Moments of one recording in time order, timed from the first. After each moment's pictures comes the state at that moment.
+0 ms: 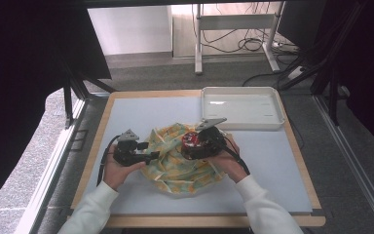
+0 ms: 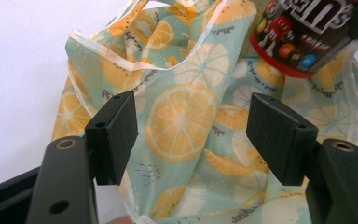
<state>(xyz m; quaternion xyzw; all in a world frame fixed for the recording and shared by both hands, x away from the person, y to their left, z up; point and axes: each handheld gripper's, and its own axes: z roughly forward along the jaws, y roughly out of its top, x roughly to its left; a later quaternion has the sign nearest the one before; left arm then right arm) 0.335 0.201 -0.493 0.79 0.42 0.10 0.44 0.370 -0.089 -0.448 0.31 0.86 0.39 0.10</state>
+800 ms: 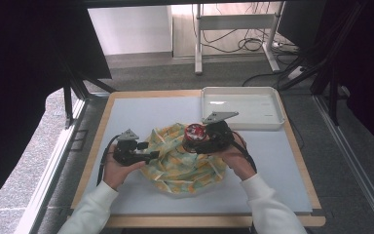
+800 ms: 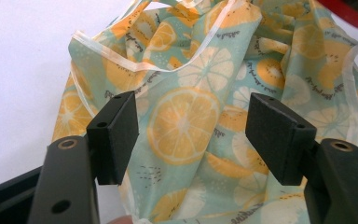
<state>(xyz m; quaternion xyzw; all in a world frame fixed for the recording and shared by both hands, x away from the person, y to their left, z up) 0.336 0.201 -0.493 0.79 0.42 0.10 0.44 0.365 -0.106 -0.412 0.29 0.84 0.44 0.11</state>
